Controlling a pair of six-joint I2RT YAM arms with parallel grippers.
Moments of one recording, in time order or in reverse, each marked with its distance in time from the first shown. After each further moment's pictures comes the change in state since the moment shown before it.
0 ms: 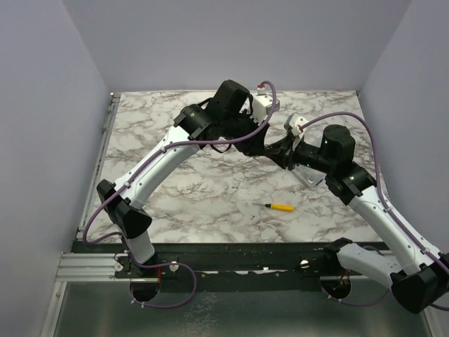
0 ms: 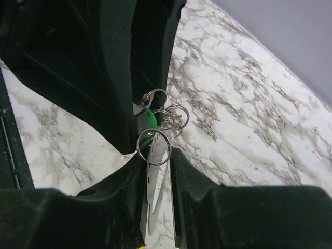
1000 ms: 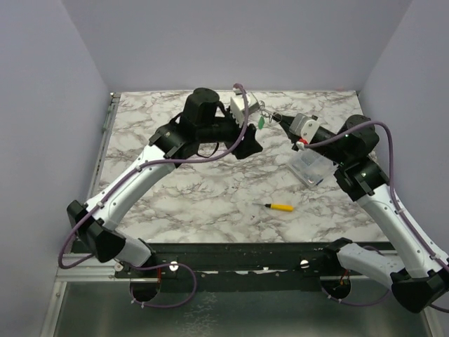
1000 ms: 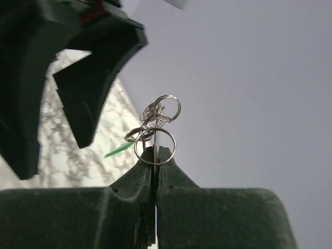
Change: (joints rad) left arm 0.064 -0.236 -0.338 0.397 0.122 0.064; right arm 0.000 0.003 0.164 0.129 0.011 -0.486
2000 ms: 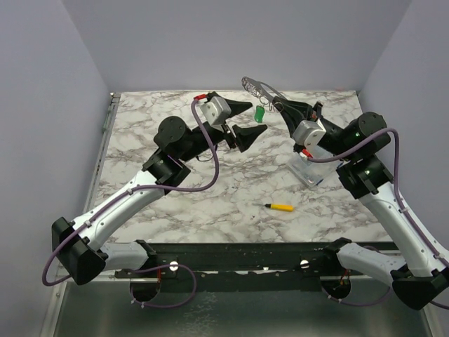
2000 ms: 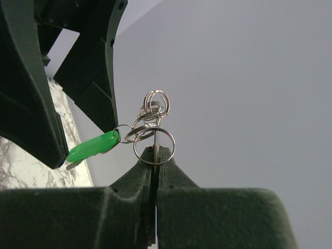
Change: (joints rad) left arm -0.035 -0.268 -0.471 0.939 -0.178 -0.069; right arm 0.038 0.022 0.093 0.137 -0.050 -0.235
